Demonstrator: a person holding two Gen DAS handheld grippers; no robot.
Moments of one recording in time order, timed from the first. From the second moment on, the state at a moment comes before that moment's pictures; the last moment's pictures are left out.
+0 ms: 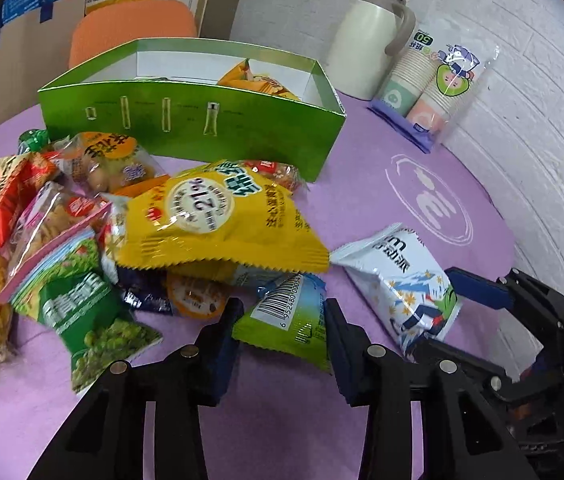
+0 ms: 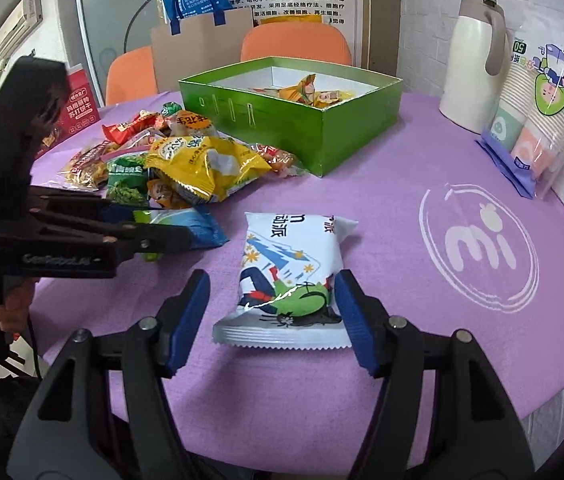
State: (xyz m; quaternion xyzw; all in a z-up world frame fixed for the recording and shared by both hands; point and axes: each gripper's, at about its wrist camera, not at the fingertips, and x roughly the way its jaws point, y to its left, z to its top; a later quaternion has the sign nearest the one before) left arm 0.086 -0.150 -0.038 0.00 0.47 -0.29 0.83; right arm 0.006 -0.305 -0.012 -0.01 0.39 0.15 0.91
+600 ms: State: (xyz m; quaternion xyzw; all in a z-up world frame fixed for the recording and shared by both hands) left arm 0.066 -0.133 -0.040 0.01 0.46 -0.28 0.84; right arm 0.019 -0.315 -0.024 0.02 0.41 0.13 0.90
